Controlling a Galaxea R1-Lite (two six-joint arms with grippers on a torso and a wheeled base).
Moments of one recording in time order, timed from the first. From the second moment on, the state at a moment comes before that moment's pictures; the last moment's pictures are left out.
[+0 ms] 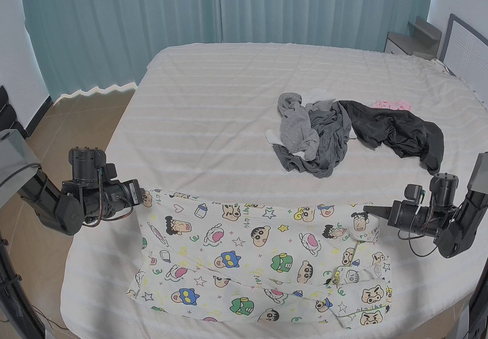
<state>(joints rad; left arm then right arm) -0.06 2.00 -0.76 -0.71 -0.16 -0.32 -0.03 2.11 -0.43 -1.28 0.72 0.42</state>
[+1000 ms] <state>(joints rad) -0.07 1.96 -0.28 -1.09 -0.23 -0.31 -0.05 2.20 -0.03 -1.54 0.74 0.03</state>
